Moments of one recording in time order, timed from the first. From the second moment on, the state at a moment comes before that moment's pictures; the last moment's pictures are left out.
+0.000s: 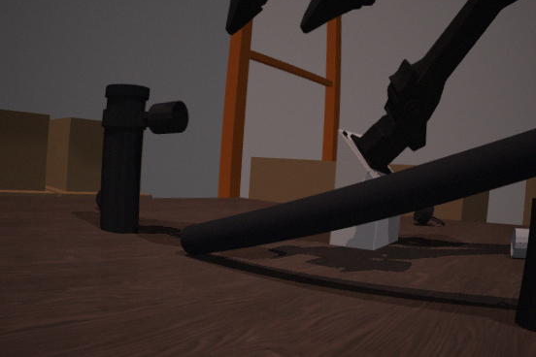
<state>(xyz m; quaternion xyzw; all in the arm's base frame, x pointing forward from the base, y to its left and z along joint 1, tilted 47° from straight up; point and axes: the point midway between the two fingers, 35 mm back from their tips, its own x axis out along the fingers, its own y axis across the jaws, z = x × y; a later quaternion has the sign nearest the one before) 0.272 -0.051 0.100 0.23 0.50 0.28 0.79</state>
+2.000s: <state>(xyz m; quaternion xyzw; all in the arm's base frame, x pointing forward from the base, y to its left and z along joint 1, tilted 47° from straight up) 0.238 -0.166 -0.045 -0.38 0.05 0.57 0.73</state>
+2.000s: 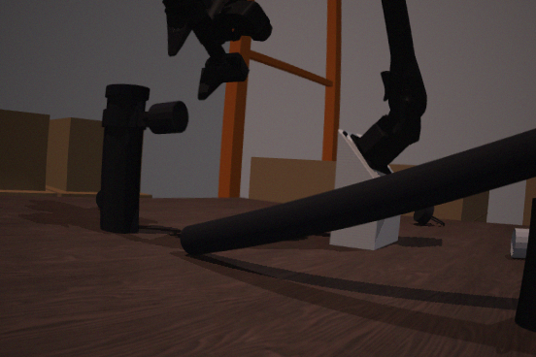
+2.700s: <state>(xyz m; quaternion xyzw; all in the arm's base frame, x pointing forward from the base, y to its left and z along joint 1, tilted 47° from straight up) 0.236 -0.147 -0.070 -0.40 0.04 0.57 0.72</state>
